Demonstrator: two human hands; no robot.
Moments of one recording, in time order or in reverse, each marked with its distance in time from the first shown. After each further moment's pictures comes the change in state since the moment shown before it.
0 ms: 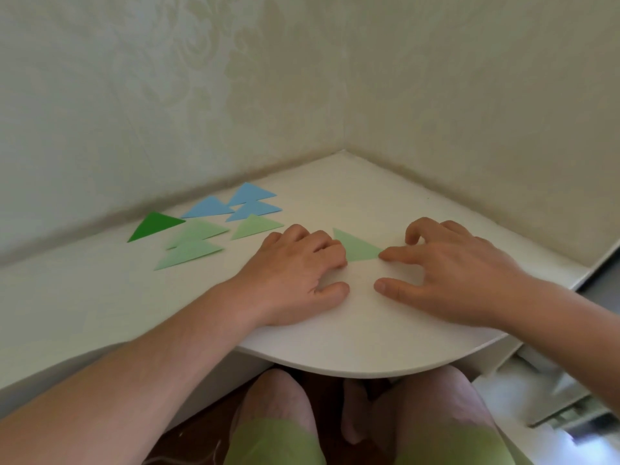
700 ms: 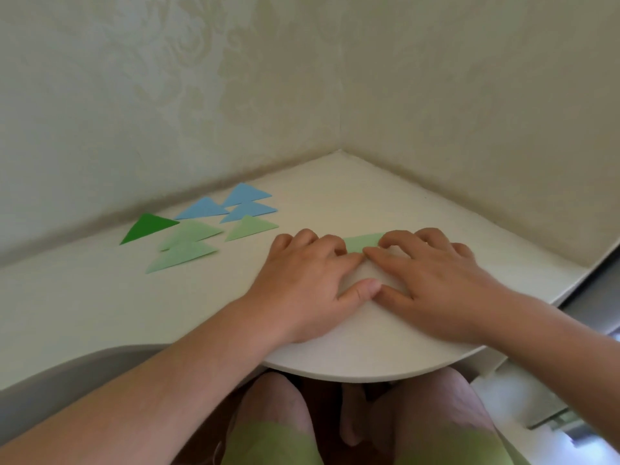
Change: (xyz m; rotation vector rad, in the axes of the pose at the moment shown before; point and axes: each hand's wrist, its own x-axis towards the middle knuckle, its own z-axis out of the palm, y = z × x) left_hand 0.000 0.036 -0.002 0.041 0.081 -0.066; right_hand 0.001 -0.004 0.022 -0.010 0.043 -0.117
